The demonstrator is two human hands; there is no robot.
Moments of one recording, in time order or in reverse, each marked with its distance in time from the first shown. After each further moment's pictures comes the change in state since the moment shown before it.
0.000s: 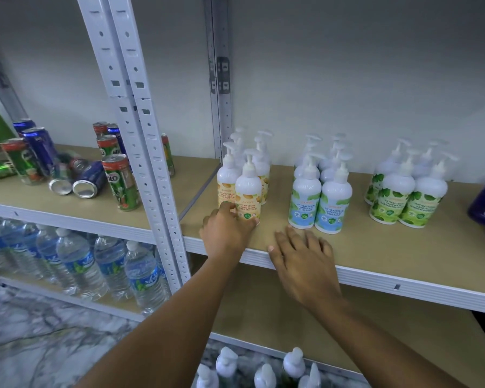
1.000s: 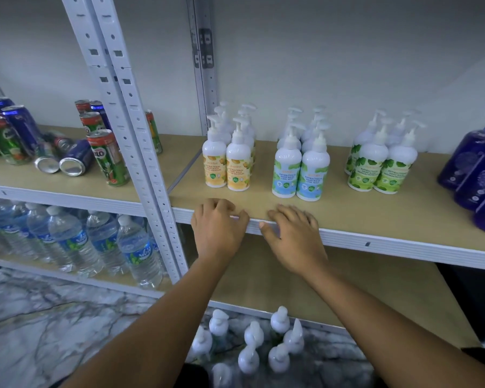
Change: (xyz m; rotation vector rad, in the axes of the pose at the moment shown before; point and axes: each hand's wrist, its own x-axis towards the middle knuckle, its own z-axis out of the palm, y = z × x) left_hand -0.062 -0.015 -0.001 0.118 0.005 0.169; right_hand -0.022 0.017 -0.001 0.255 0.082 -0.039
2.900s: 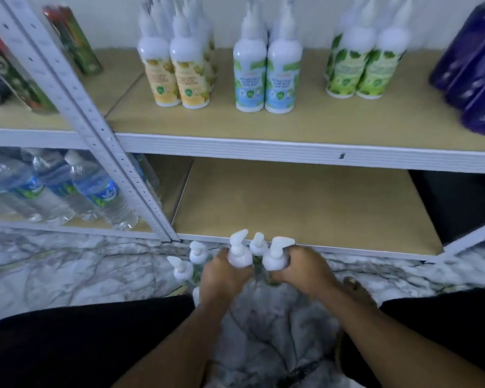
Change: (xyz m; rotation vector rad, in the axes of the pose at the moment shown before) left_hand -0.200 -0.054 0.084 -0.018 -0.629 -0.380; right_hand -0.173 0.076 0.080 0.210 -0.430 0.405
